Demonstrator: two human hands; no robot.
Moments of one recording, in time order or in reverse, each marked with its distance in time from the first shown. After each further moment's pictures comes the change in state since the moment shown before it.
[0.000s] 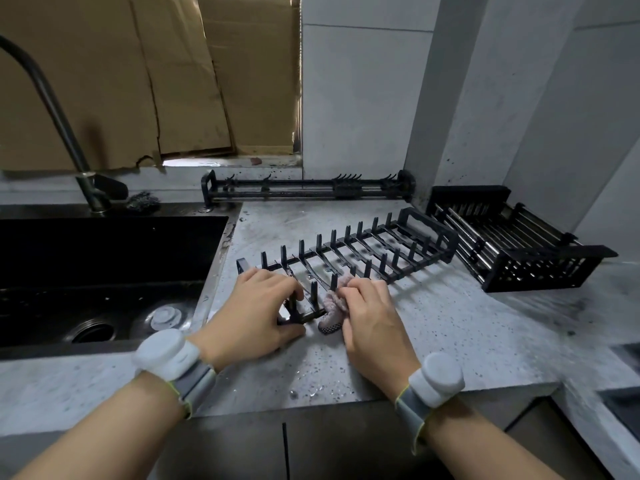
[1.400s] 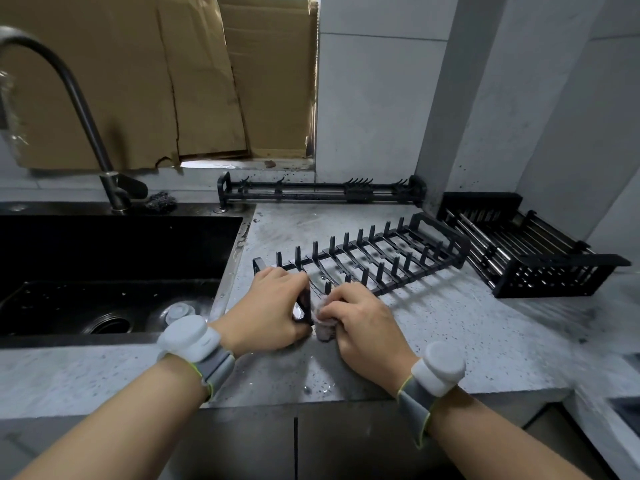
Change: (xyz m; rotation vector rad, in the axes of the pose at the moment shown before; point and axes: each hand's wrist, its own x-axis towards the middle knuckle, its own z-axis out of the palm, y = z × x) left_hand 0.004 0.001 -0.006 -0.053 -0.069 -0.029; right_hand 0.009 -0.028 -0.011 0.191 -0.030 -0.194
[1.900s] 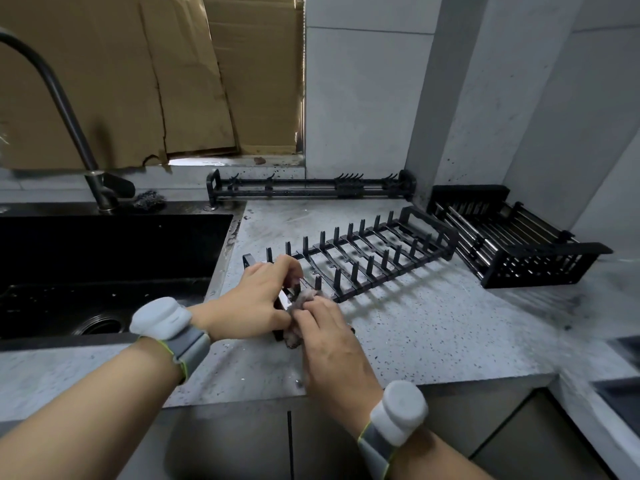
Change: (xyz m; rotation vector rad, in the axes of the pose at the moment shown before) left_hand 0.000 0.000 -0.021 -0.276 -0.219 -0.095; right_hand -0.025 -0.034 0.033 -0.066 -0.035 0.060
